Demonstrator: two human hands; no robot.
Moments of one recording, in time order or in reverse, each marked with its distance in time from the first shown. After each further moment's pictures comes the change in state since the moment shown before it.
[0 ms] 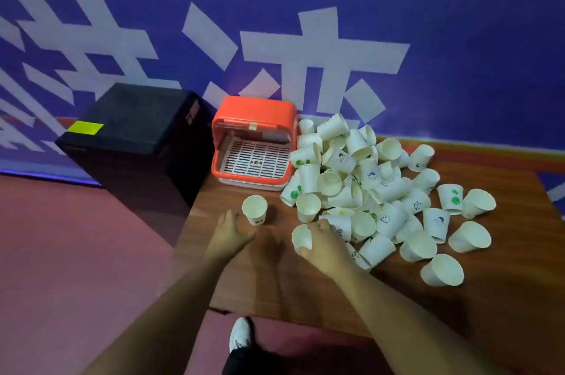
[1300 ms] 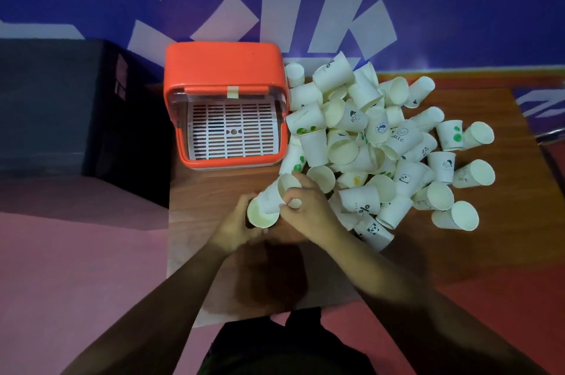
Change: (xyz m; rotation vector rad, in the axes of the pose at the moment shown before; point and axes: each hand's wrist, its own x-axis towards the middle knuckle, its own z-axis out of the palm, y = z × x) left_hand 0.133 -0.075 0.020 -0.250 -0.598 0.266; right_hand 0.099 -0.094 0.005 0.508 0.115 0.190
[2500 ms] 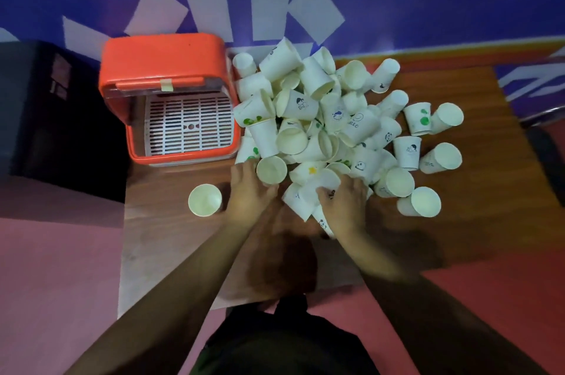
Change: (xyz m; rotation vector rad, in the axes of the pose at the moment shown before) left_hand 0.034 0.142 0.117 0.259 0.365 0.023; right_hand -0.036 0.141 -0.087 -0.219 0.364 0.413
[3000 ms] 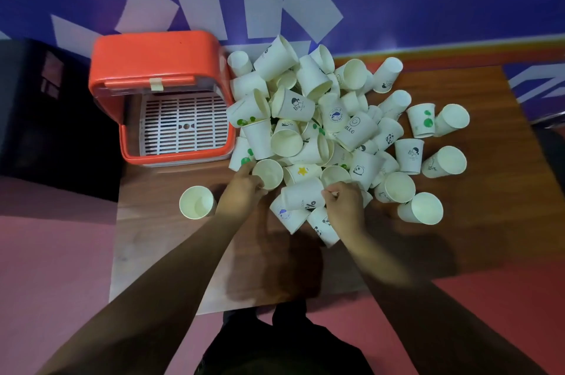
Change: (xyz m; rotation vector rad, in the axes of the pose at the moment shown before) left_hand 0.035 -0.027 0.016 0.345 -0.169 0.104; right_hand 0.026 0.025 0.007 0.251 -0.129 -0.003
